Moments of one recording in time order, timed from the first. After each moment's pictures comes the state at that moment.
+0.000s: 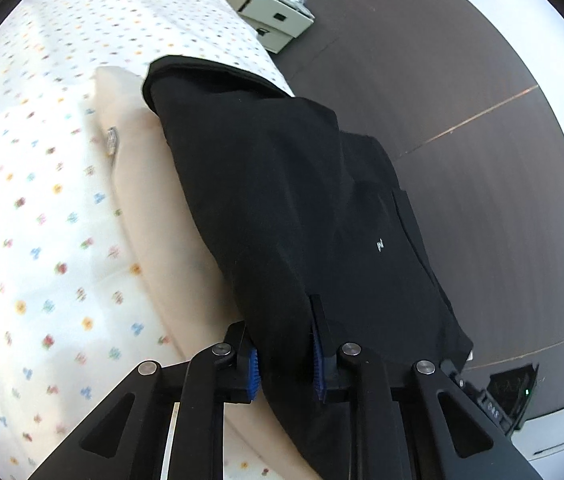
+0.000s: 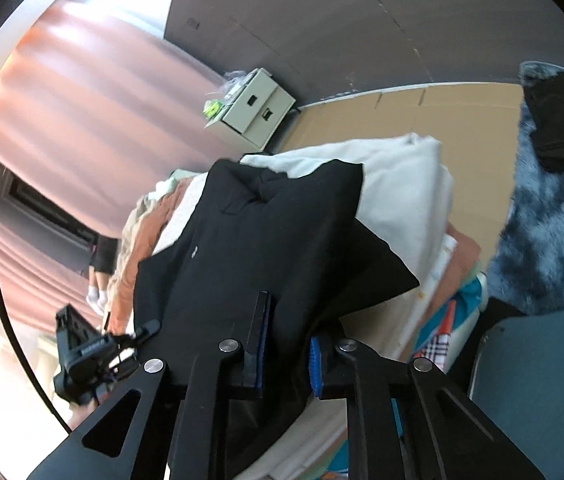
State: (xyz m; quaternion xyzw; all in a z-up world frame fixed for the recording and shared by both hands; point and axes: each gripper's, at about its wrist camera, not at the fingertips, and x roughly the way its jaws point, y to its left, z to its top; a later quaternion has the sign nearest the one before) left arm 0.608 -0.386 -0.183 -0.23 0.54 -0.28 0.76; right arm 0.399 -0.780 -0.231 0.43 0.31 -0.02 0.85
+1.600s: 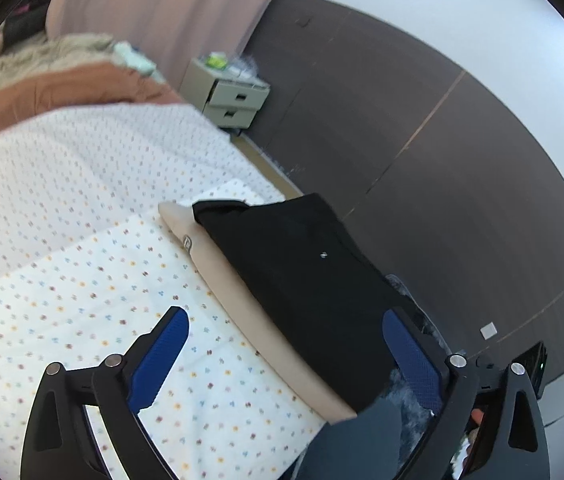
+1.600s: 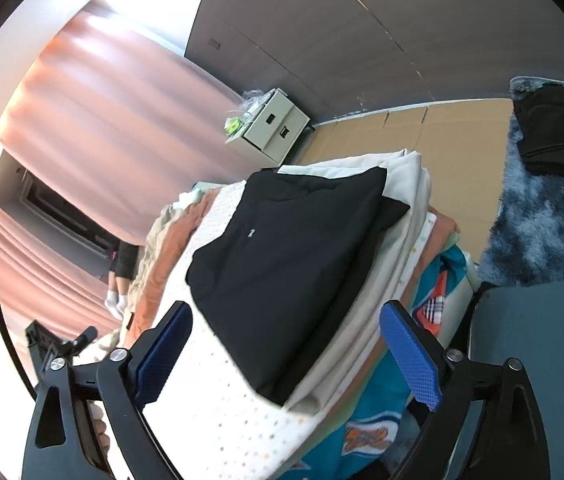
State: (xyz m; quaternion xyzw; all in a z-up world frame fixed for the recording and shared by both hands) left arm 0.504 -0.293 -0.033 -0.12 0.41 -0.30 0.85; right arm 0.286 -0.740 -0.165 0.44 0.27 -0.02 0.86
